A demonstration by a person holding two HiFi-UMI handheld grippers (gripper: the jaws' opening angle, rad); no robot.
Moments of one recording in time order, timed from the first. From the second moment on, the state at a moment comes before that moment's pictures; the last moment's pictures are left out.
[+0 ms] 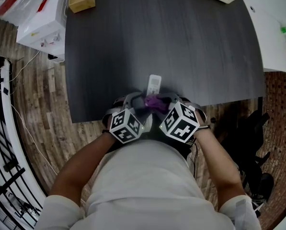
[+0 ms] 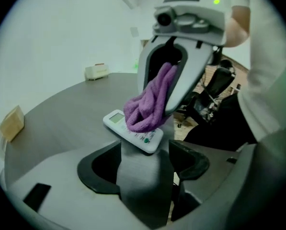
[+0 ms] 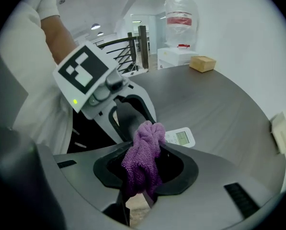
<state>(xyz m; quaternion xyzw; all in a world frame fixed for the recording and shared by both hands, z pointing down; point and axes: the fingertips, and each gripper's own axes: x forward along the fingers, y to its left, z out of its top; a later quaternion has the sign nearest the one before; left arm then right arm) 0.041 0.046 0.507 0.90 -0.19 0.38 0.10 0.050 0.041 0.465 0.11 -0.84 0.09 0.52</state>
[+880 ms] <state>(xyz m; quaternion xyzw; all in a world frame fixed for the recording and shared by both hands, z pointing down) 0.070 -0.041 0.504 0.90 -0.10 0.39 0.17 0.042 0.057 0.473 0.03 -0.85 -0.01 0.53</state>
